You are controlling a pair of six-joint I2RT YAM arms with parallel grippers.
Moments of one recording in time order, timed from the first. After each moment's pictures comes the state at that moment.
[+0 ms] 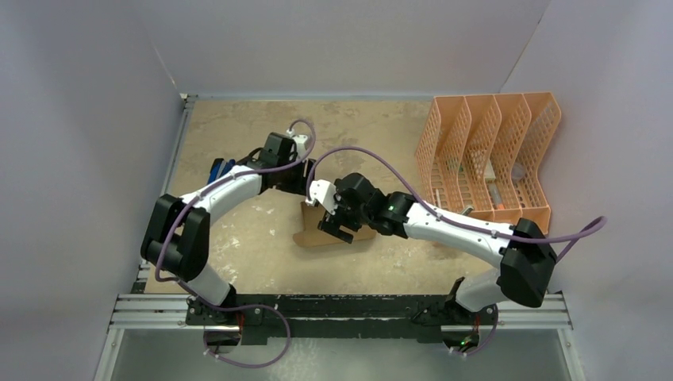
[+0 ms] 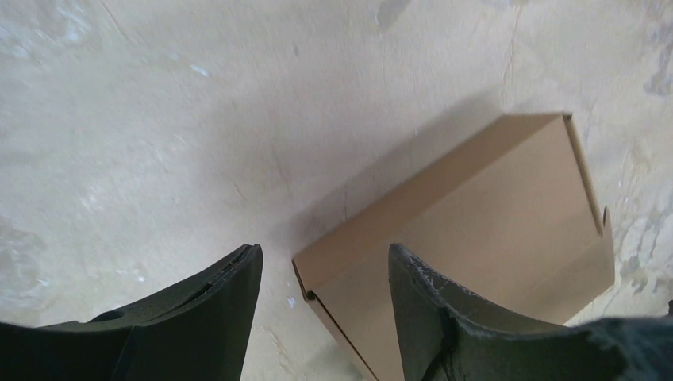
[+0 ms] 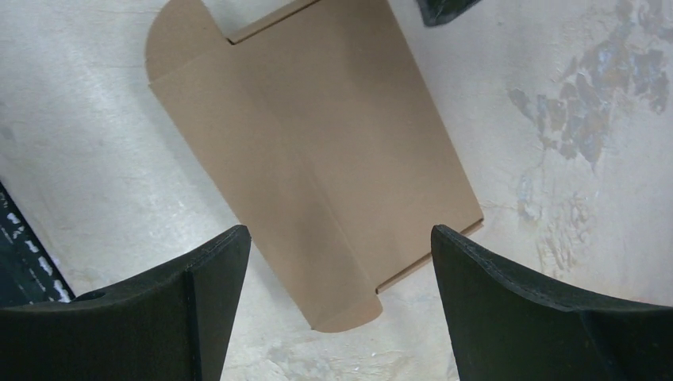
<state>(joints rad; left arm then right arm) -0.42 1.61 1.09 -0.36 0.20 -0.22 0.98 1.44 1.06 -0.43 0.03 -0.31</state>
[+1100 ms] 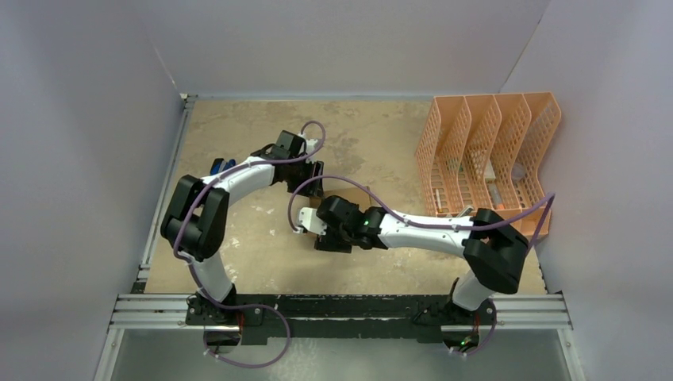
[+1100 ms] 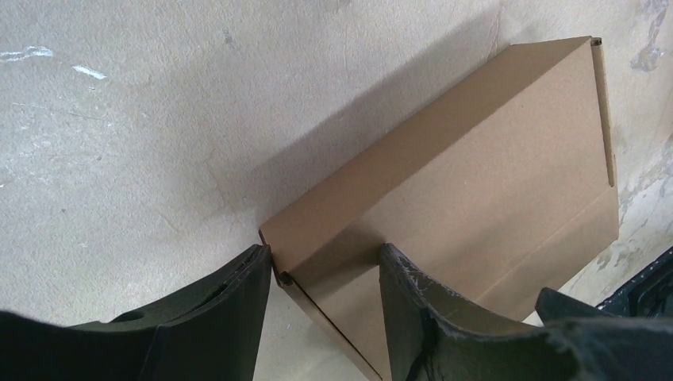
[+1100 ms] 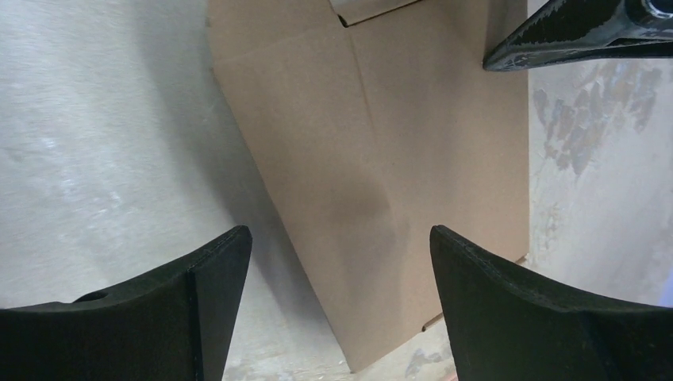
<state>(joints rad) -0.44 1.79 1.17 -0.41 0.31 -0.23 1.10 1.60 1.02 -0.38 0.20 -0.46</state>
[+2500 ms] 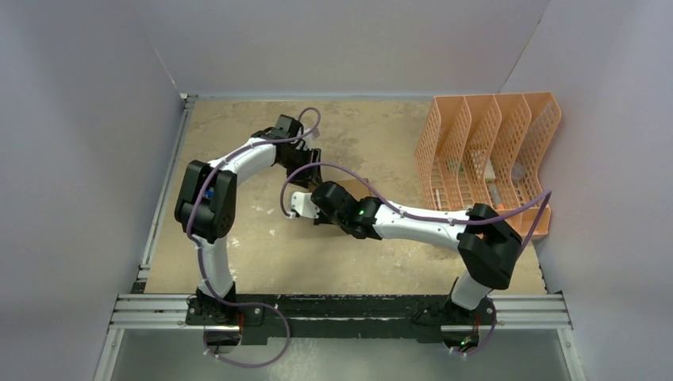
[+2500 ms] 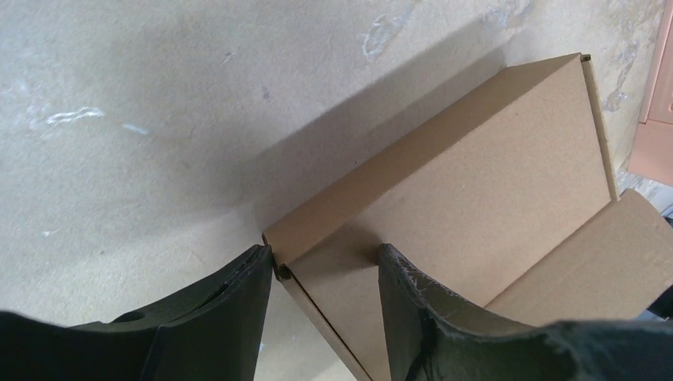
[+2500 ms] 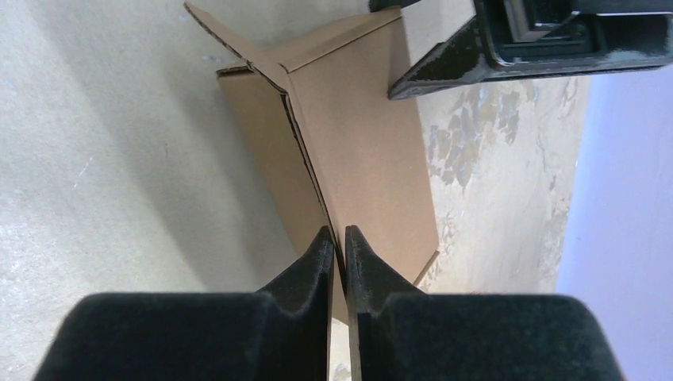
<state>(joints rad) -0.37 1.95 1.41 -0.58 0.42 -0.24 1.06 1.66 1.10 -0.27 0.36 -0.60</state>
